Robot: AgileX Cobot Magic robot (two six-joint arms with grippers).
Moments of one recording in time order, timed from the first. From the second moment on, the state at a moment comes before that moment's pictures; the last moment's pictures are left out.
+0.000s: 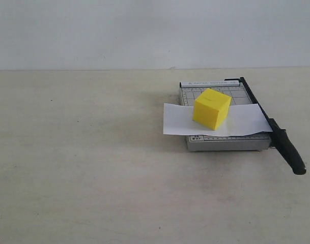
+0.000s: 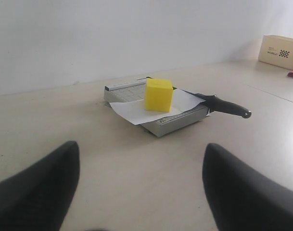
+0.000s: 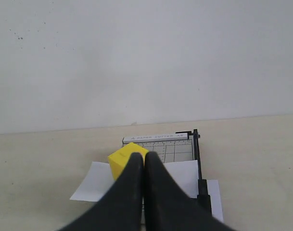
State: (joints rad) left arm -0.57 0.00 0.00 0.20 0.18 0.33; right arm -0.05 0.11 -0.22 0.85 0.35 -0.64
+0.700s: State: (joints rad) left arm -0.56 0.00 0.00 0.20 0.18 0.33; right arm -0.05 0.01 -0.01 0.49 0.30 -0.64
